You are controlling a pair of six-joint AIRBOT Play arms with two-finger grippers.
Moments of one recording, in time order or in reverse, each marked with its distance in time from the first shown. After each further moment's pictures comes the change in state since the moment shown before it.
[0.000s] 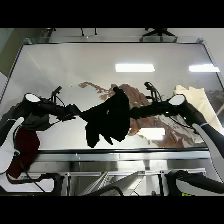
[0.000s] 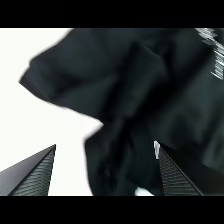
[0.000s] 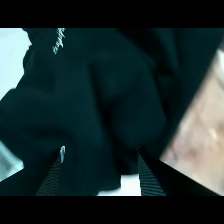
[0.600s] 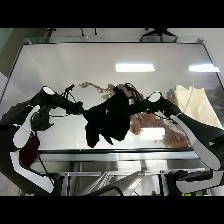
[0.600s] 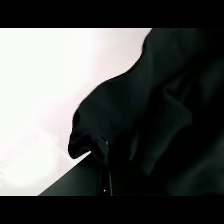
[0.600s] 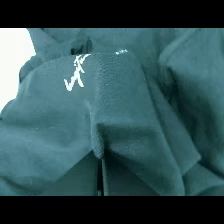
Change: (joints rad) left arm -0.102 -0.284 0.279 0.032 -0.058 0.006; right arm 0.143 -0.245 0.167 0.071 -0.074 -0.164
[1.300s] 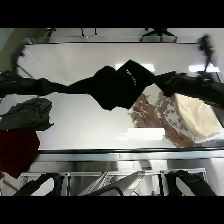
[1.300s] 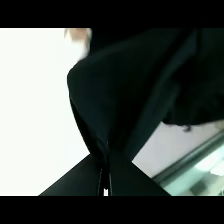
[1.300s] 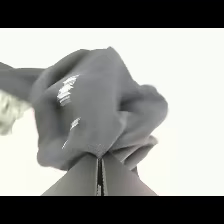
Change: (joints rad) left arm 0.193 0.675 0.079 -0.009 -0.135 -0.092; right arm -0.334 0.702 0.031 0.021 0.070 0.032
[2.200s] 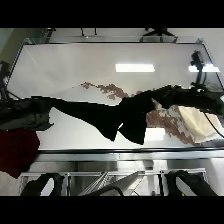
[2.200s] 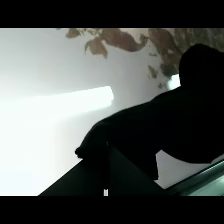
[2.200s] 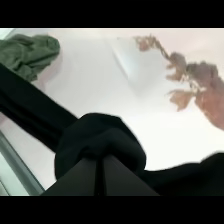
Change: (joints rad) left arm -0.035 0.278 -0.382 0.035 0.206 0.067; right arm -0.029 -0.116 -0.111 0.019 0.127 -0.056
